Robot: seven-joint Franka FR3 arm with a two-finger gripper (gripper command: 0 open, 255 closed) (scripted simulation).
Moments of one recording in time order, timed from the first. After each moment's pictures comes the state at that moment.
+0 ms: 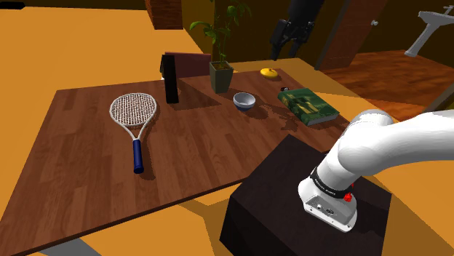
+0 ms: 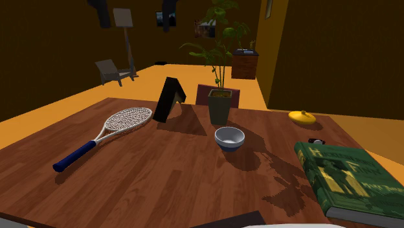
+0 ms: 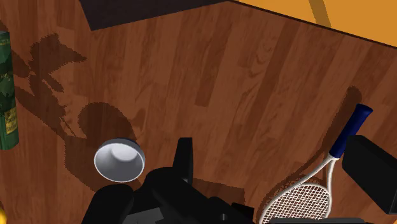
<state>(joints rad) 0.00 -0.83 -0.01 -2.33 0.04 1.61 0.17</state>
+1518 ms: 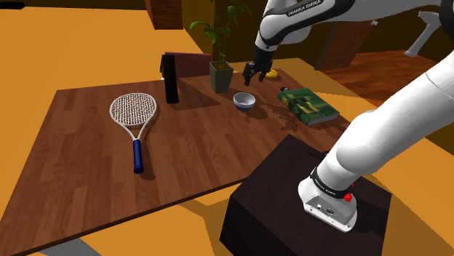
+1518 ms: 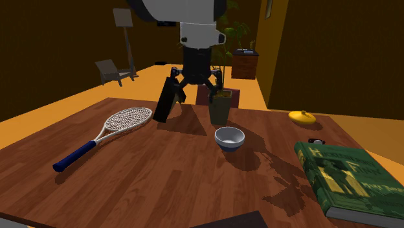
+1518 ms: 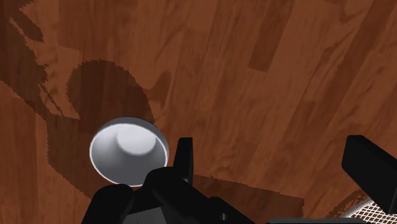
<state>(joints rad) -0.04 -0.26 -0.22 -2.39 0.00 2.22 -0.09</state>
